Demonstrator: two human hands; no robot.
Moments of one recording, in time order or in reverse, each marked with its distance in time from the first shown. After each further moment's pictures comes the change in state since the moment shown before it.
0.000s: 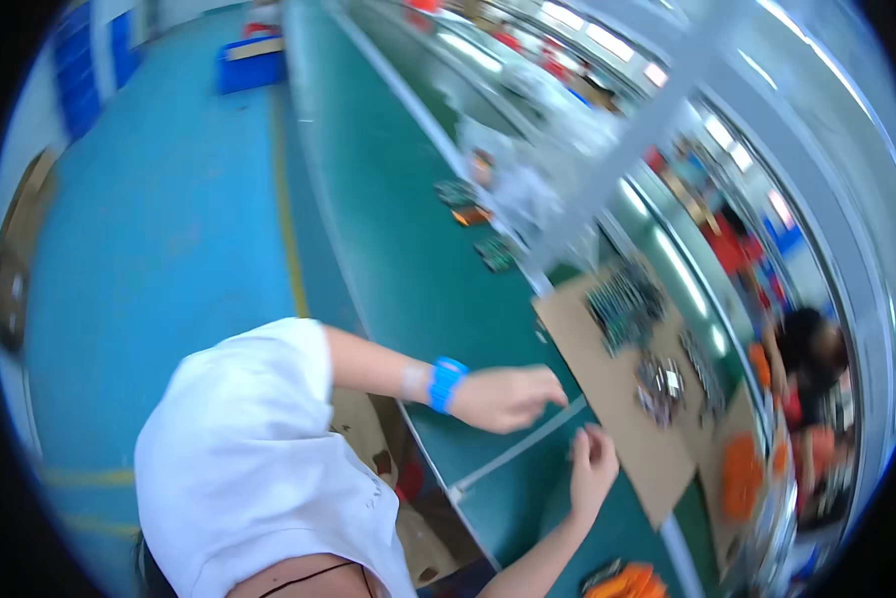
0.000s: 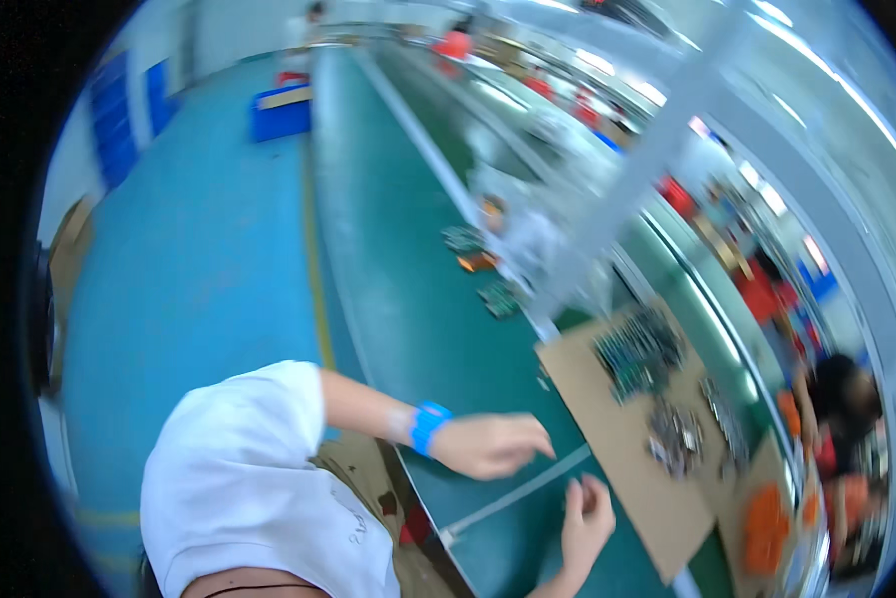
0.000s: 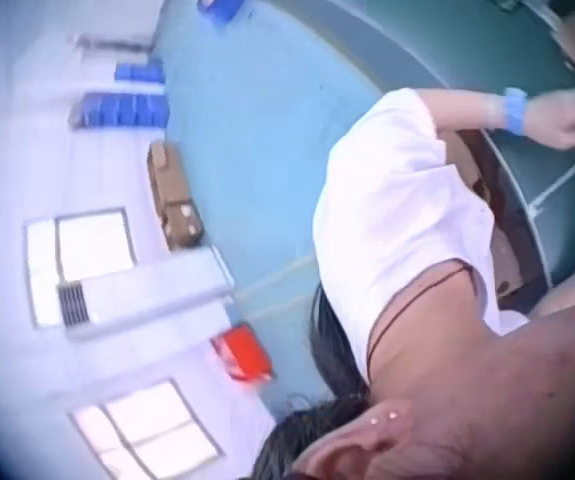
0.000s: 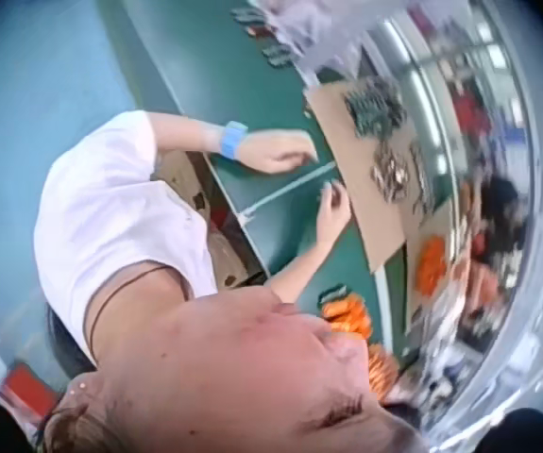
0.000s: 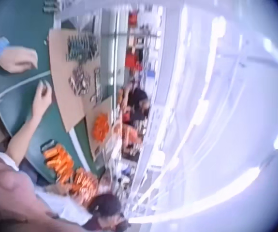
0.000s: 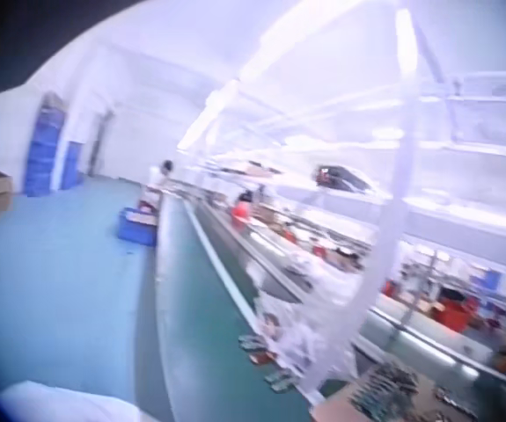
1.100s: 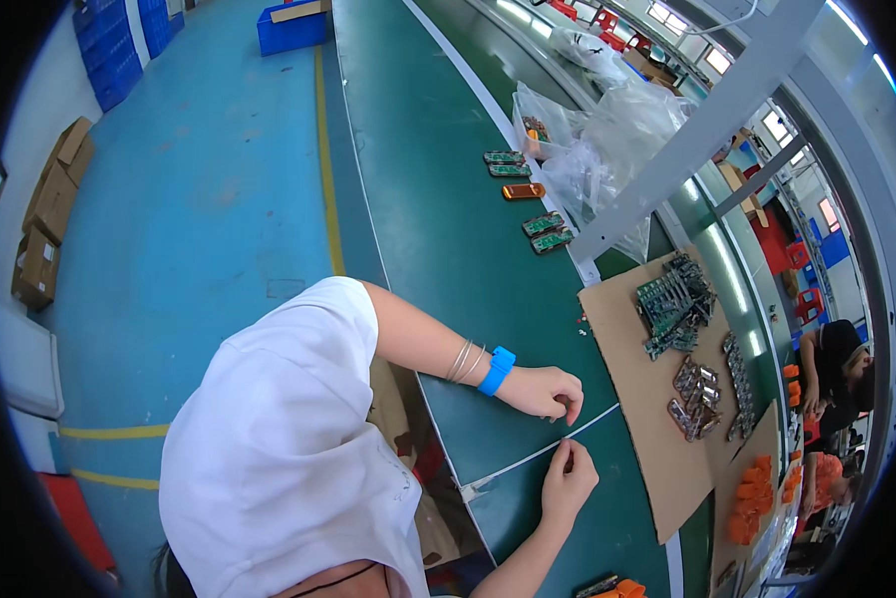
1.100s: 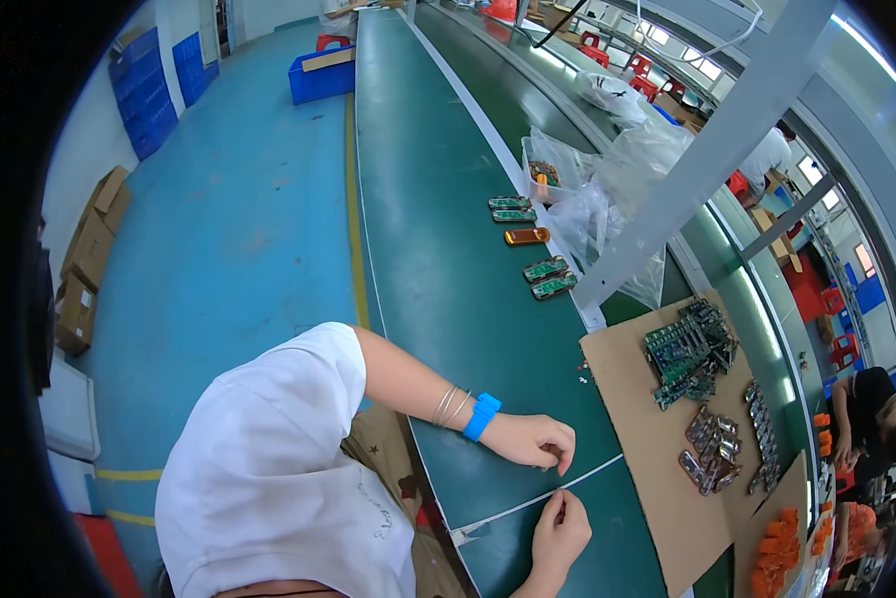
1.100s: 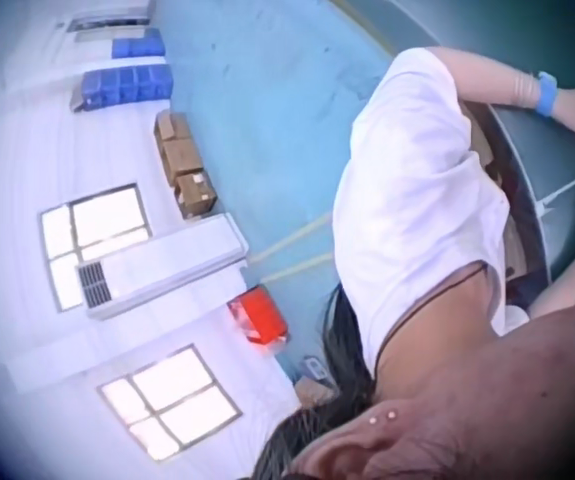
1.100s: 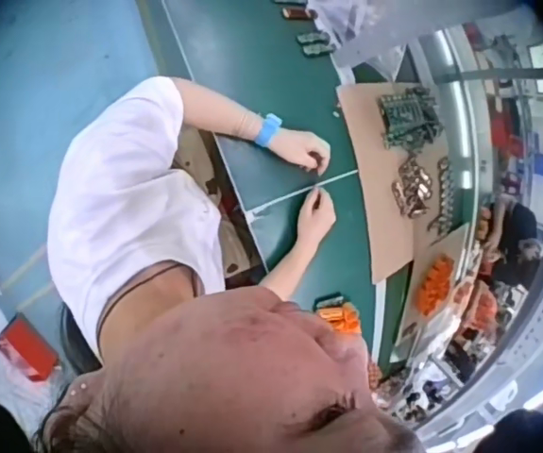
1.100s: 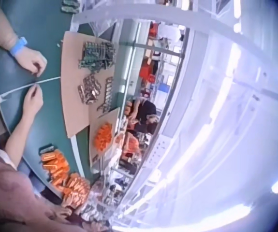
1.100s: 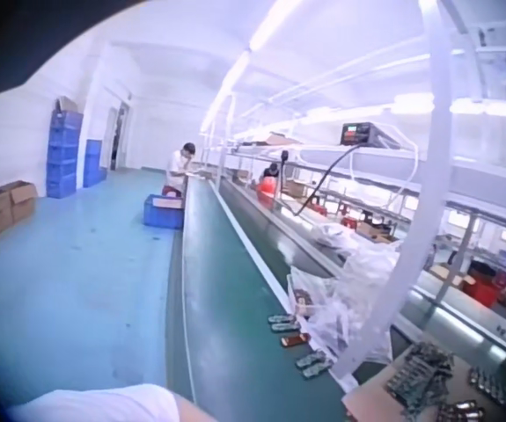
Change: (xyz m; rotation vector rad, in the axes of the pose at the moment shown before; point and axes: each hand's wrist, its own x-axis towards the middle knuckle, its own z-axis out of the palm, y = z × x) left_hand 0.005 -0.056 0.017 -0.456 -0.282 -0.461; right_hand -0.023 -0.003 0.044 -0.401 -0.076 -0.081
